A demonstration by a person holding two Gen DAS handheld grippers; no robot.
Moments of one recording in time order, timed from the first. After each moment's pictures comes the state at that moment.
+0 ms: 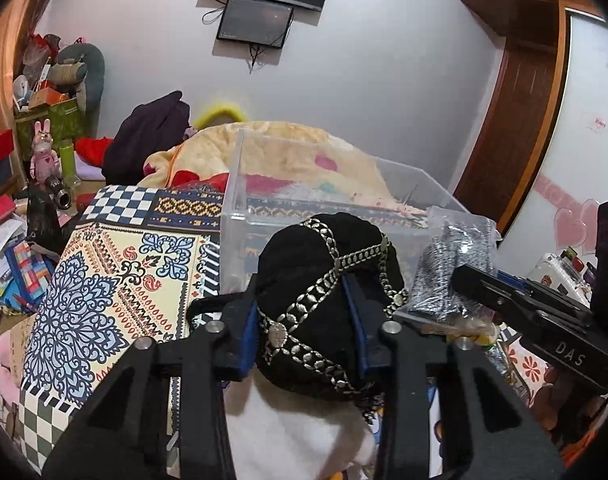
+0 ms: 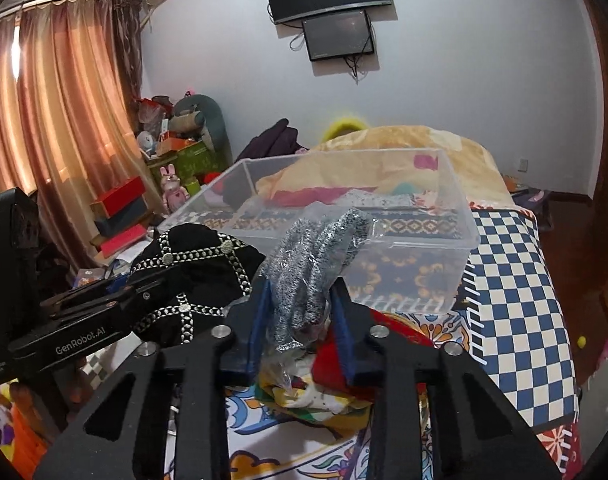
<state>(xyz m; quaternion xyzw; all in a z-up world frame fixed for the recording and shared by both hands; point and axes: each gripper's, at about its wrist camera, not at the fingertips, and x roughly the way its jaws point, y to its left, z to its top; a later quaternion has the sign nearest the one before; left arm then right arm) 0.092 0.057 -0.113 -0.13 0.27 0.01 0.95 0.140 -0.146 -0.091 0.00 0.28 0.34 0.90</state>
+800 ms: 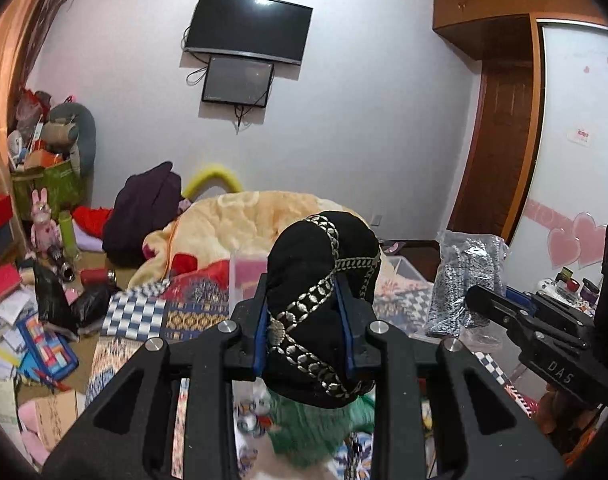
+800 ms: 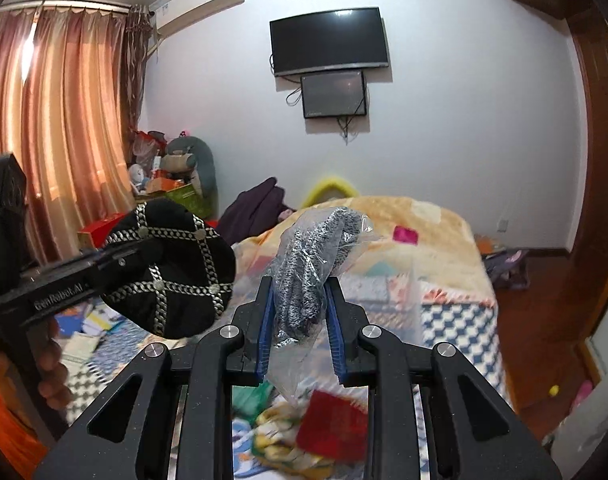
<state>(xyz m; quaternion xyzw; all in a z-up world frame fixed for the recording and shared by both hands) 0.103 0.065 -0.020 -0.09 0.18 0.00 0.98 0.144 -0.153 -0.035 -0.02 0.18 0.31 0.93</state>
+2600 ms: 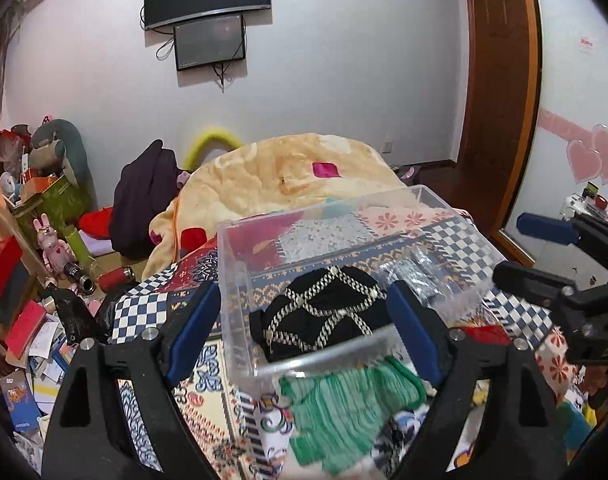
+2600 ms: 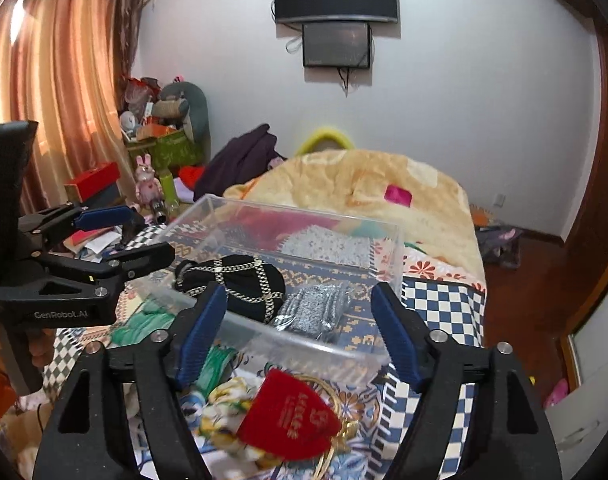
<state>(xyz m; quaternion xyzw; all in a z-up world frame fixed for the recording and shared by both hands) 0.150 0.042 -0.044 0.02 0.30 0.01 0.95 0.166 -0.153 -0.038 -0.08 0.26 0.31 0.91</state>
